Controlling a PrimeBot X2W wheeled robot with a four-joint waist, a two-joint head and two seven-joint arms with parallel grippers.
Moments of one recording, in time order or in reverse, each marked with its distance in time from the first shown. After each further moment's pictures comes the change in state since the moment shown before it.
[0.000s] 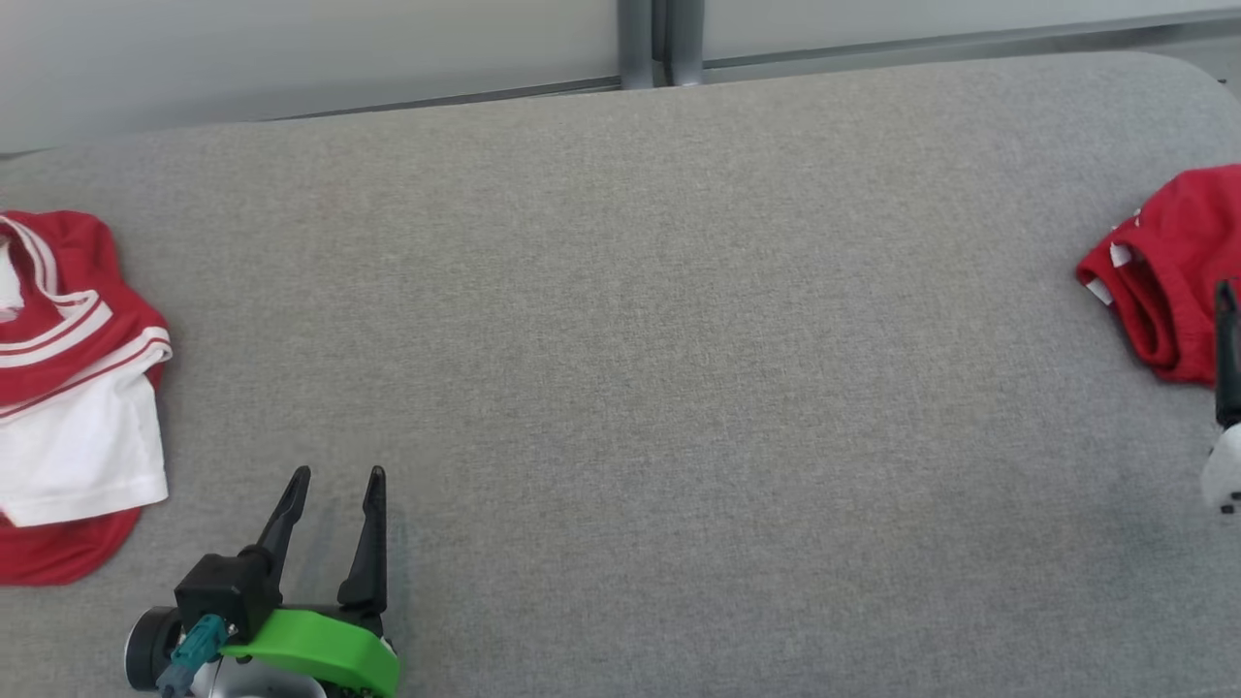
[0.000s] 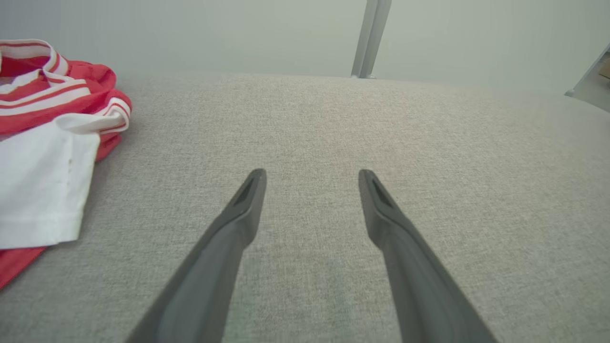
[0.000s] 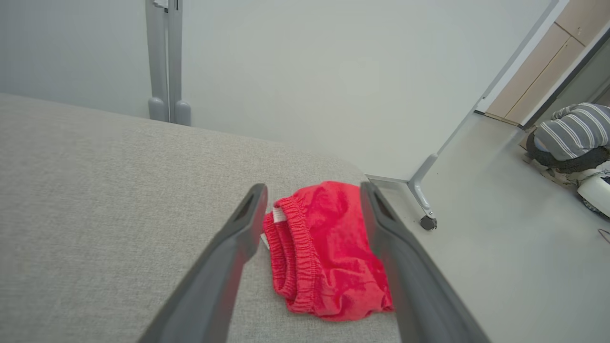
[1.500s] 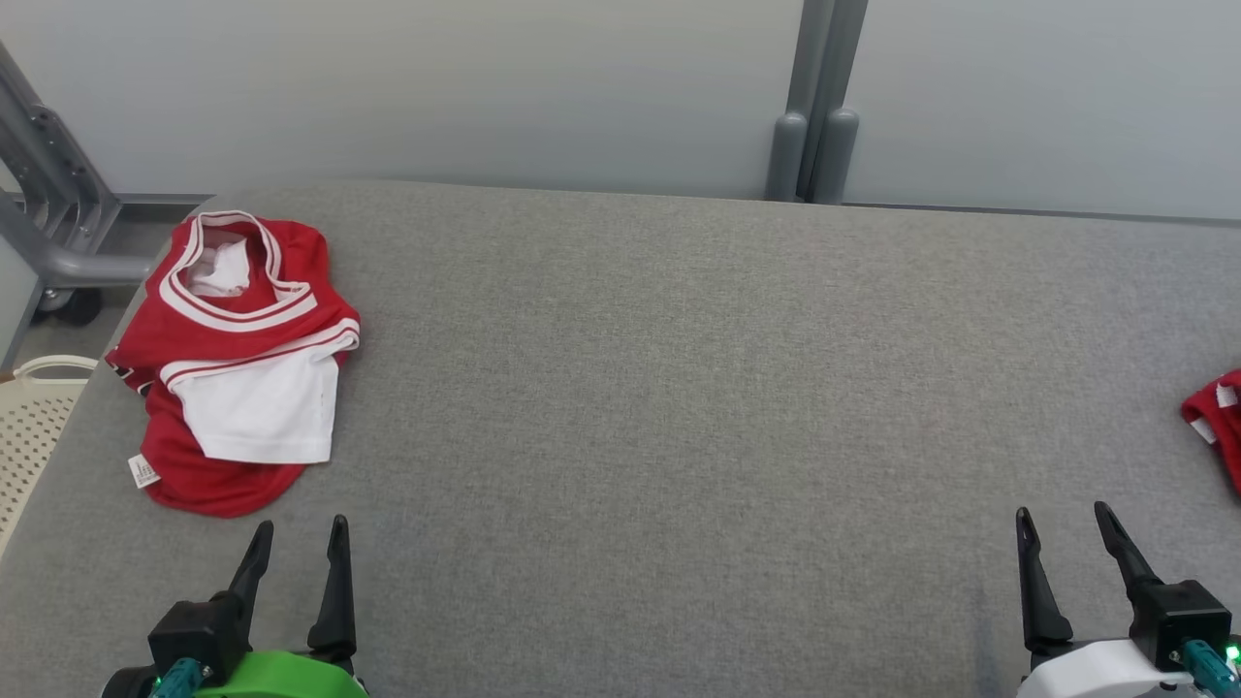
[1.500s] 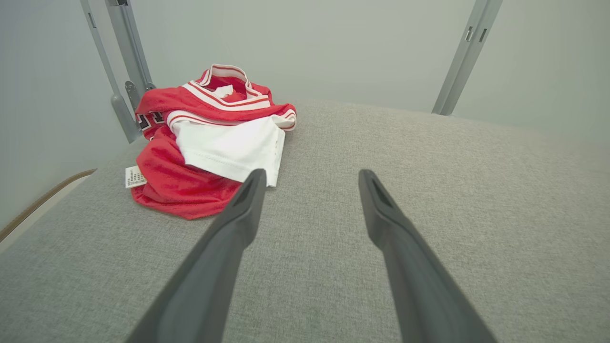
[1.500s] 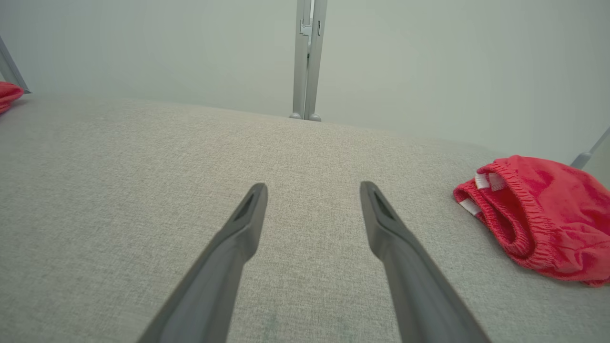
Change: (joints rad) left arm 0.068 -0.056 0.147 0.054 0.080 -0.039 -0.002; right arm 0.353 0.347 0.066 -0.035 -0.082 0.000 -0.255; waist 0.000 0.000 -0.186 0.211
